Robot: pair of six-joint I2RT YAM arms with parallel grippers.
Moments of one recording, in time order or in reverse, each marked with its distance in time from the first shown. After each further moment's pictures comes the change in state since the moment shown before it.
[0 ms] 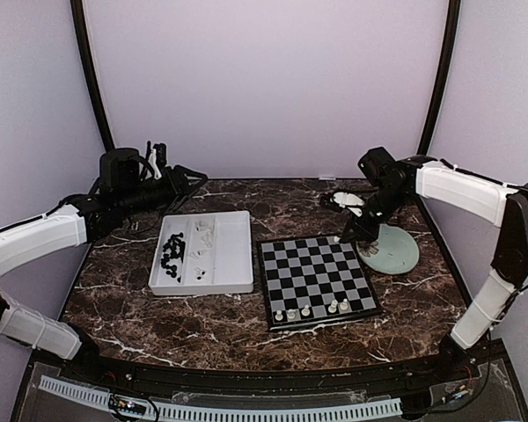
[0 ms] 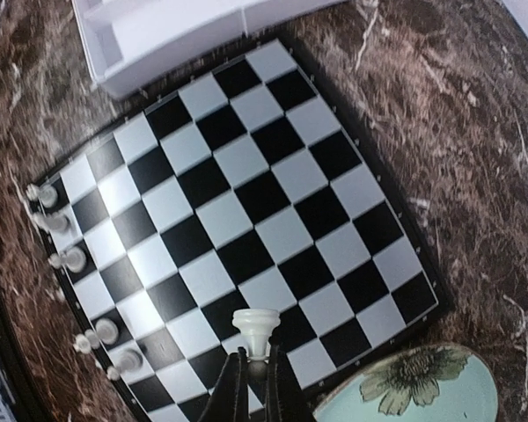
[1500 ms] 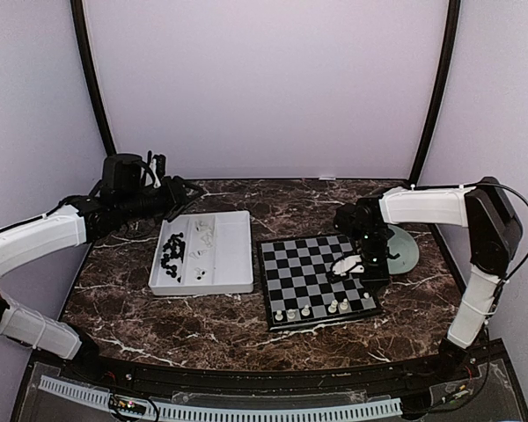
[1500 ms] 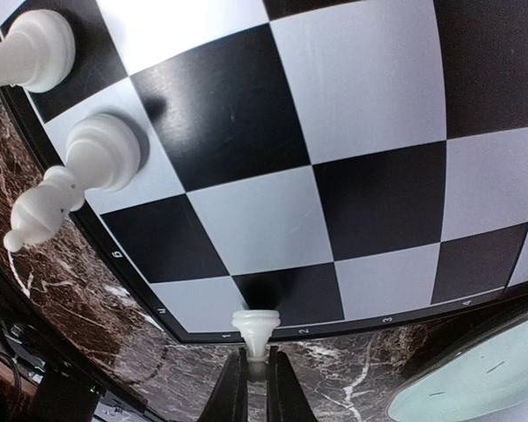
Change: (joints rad) left arm 0.026 -0.002 -0.004 -0.141 -0.014 0.035; right arm 0.167 0.160 -0.134 -0.340 0.452 -0.135
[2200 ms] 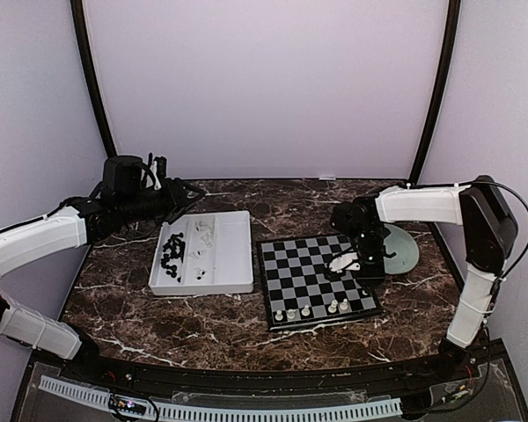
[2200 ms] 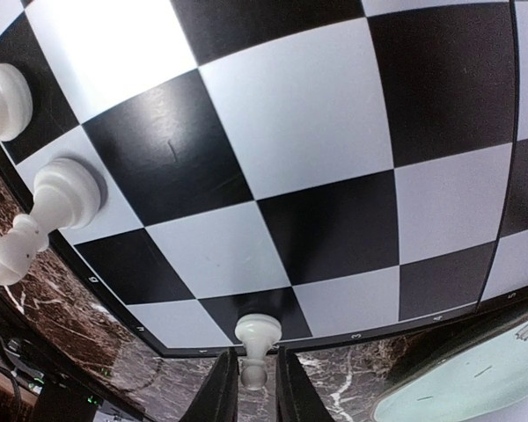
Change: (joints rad) left arm 0.000 0.000 -0.015 0.010 0.019 -0.013; right arm 0.001 0.032 0.031 0.017 0.012 0.031
